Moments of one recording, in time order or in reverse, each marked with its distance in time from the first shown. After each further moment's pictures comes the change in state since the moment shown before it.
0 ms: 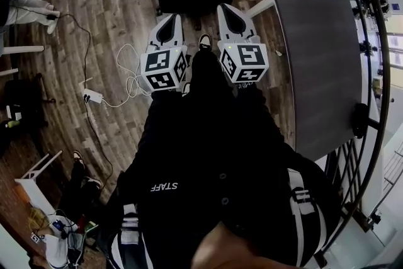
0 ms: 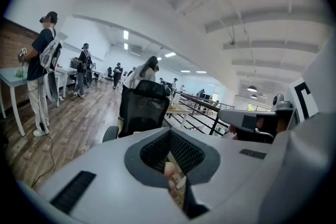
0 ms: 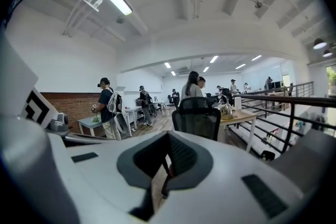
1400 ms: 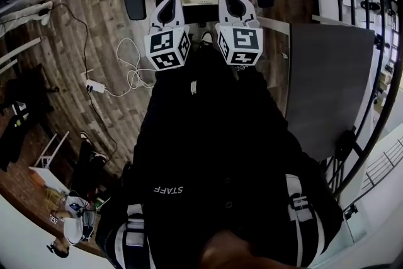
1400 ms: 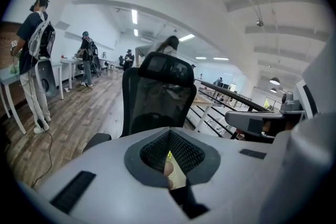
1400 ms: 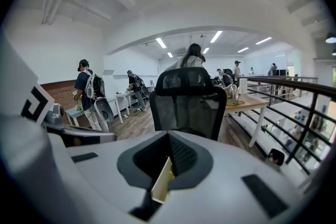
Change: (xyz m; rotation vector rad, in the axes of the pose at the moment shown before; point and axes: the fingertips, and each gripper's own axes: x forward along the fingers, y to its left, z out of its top) left arm 0.353 0.119 0.015 -0.047 0.146 0.160; right arm 0.336 -0.177 -0.045 0.007 0.200 0.003
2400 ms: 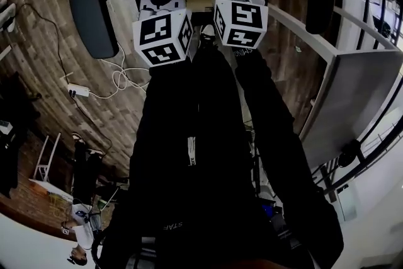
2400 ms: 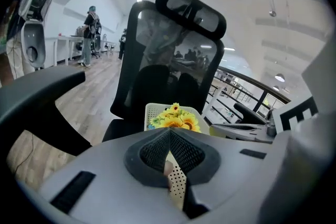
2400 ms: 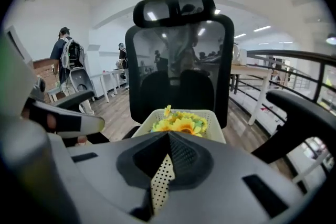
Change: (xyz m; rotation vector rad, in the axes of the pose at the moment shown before) left arm 0.227 0.091 -0.199 -0.042 0.134 -0.022; right arm 0.232 -0.065 -0.261 0.024 0.178 -0.097
